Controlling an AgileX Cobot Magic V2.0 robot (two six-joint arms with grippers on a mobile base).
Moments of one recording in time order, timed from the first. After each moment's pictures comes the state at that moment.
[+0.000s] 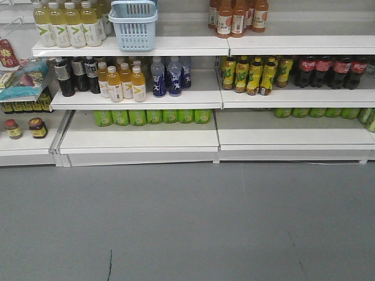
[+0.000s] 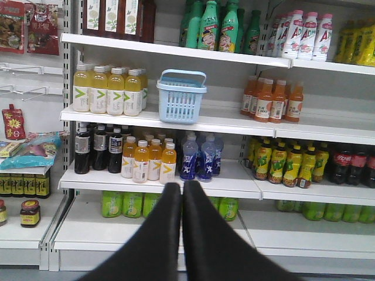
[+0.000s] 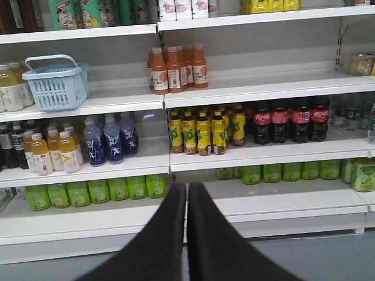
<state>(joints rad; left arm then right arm) -0.02 -0.01 0.03 0.50 0.03 -0.72 -0.02 -0.01 0.03 -0.20 0.09 0.26</state>
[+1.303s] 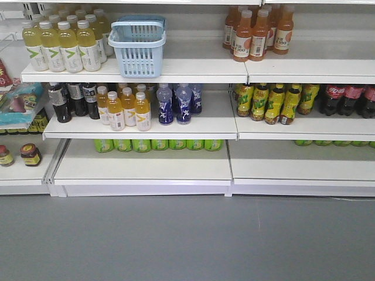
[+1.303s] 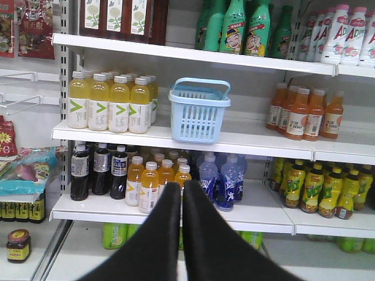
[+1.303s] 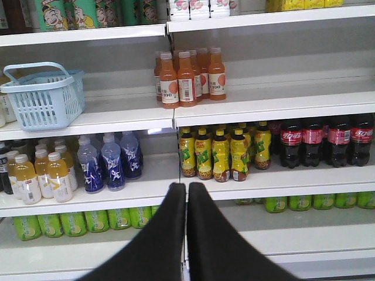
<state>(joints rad) -0.02 -0.01 0.03 0.50 0.03 -0.72 -0.02 -0.01 0.03 -0.20 0.09 0.26</state>
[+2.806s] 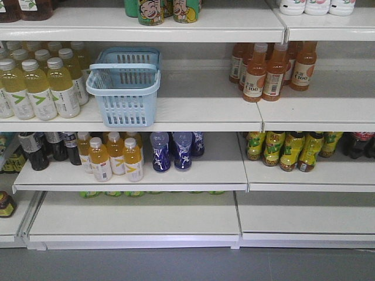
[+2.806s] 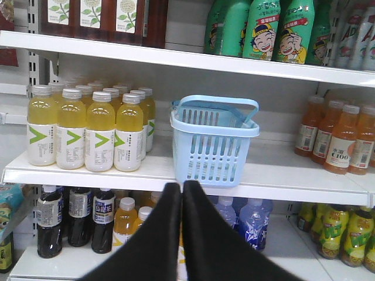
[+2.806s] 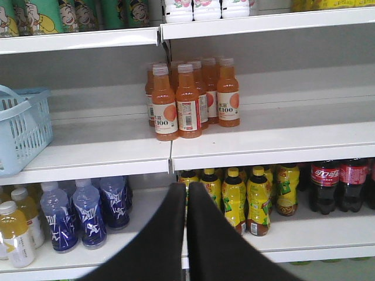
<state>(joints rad) -0.02 -0.01 0.03 0.50 0.03 -0.72 -0.02 -0.01 0.03 -0.20 0.09 0.26</state>
